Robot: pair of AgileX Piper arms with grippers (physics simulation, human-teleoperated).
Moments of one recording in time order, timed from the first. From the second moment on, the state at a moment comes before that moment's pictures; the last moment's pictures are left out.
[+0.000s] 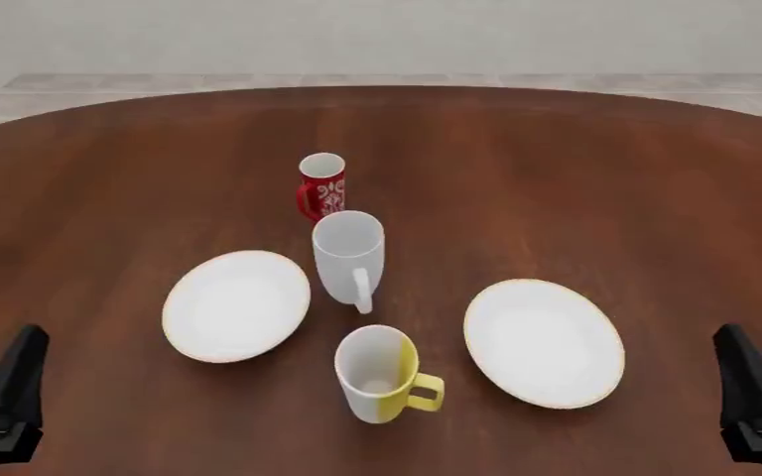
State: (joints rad) left arm 0.00 0.00 0.00 0.00 0.00; right arm 0.00 0.00 -0.01 0.01 0.01
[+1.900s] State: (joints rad) left arm 0.00 0.01 0.00 0.00 0.00; right arm 0.27 1.11 -0.64 -0.10 0.09
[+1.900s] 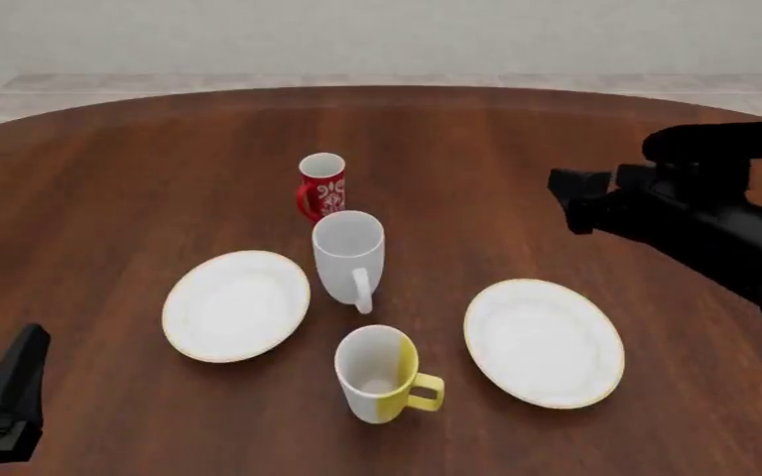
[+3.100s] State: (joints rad) left arm 0.00 0.01 0.00 0.00 0.00; right arm 0.58 1.52 -0.94 -0.07 0.17
